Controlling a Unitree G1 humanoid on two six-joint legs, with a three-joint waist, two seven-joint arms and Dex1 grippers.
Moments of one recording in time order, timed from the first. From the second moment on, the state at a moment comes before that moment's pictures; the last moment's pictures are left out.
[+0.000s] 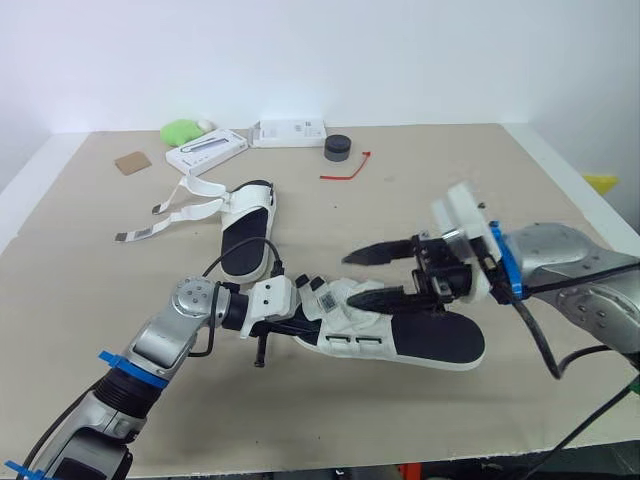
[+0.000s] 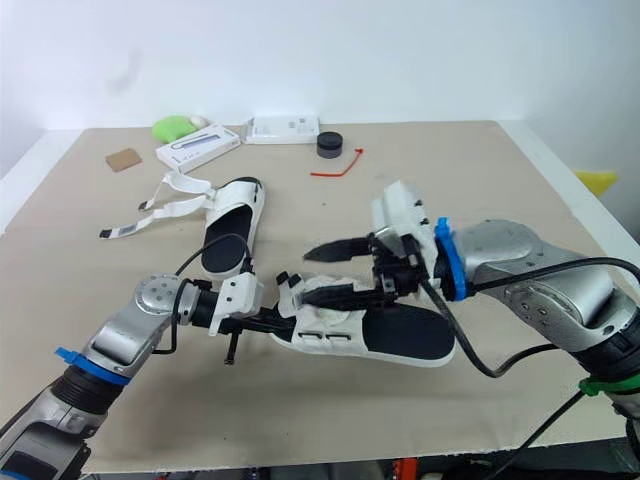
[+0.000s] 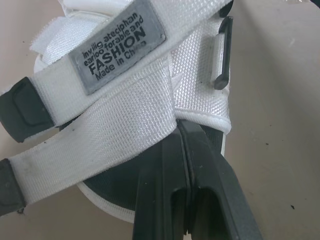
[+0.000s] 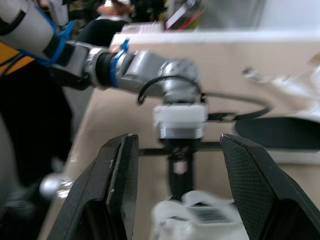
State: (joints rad) left arm -0.44 0.53 -0.34 -0.05 -0.19 0.20 -1.22; right arm -0.72 -1.17 0.46 -0.39 1.12 0.41 0.90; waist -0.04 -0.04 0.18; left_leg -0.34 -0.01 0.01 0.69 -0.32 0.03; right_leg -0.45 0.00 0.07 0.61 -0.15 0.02
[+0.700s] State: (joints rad) left arm -0.45 0.53 -0.34 -0.05 -0.20 0.21 -1.21; right arm -0.75 -0.84 0.24 -0.26 1.33 1.32 0.52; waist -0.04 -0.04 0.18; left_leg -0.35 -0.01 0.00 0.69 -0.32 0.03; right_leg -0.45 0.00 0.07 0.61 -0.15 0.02
